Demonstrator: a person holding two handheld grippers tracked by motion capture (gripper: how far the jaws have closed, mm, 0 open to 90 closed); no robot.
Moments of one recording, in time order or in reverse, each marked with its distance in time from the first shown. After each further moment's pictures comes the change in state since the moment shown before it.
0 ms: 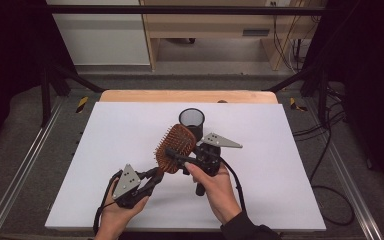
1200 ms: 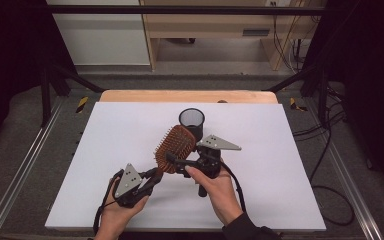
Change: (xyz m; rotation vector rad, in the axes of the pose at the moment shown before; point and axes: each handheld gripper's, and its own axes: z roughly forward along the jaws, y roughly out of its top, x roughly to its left) left arm 0.002 -0.002 0.003 0.044 0.018 0.001; right arm 0.001 -0.004 -0.002 0.032 -0.062 -0.062
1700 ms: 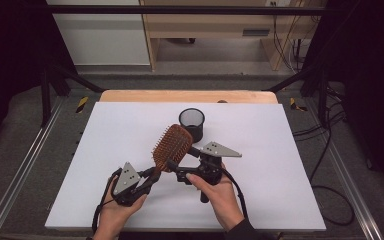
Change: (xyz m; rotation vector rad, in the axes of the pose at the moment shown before) left arm 0.006 -0.003 0.001 0.022 0.009 -0.018; right arm 0.001 -0.015 -0.006 0.014 -0.014 -0.016
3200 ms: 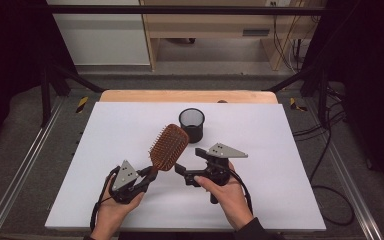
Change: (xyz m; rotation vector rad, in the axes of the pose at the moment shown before) left arm 0.011 -0.005 0.002 0.044 0.011 -0.023; right arm -0.013 -0.004 -0.014 0.060 -0.023 -0.052
